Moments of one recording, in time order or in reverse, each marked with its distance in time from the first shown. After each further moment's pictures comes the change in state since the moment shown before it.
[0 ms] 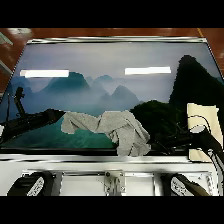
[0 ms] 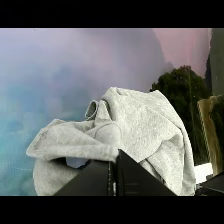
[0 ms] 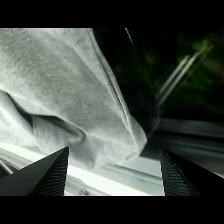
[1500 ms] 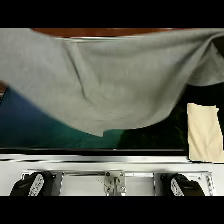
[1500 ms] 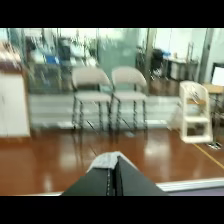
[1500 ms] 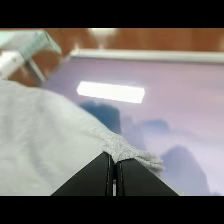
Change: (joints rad) left arm 0.312 0.010 1.137 0.175 -0.019 0.045; right arm 0.149 0.394 1.260 0.023 0.130 0.163
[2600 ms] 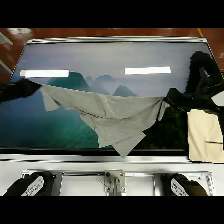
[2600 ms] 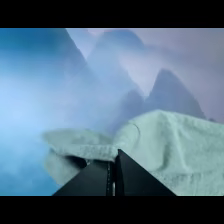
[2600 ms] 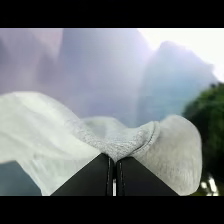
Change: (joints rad) left arm -0.201 -0.294 -0.653 0.040 -0.087 -0.064; right arm 0.004 -0.312 -0.710 -0.105 -0.365 0.133
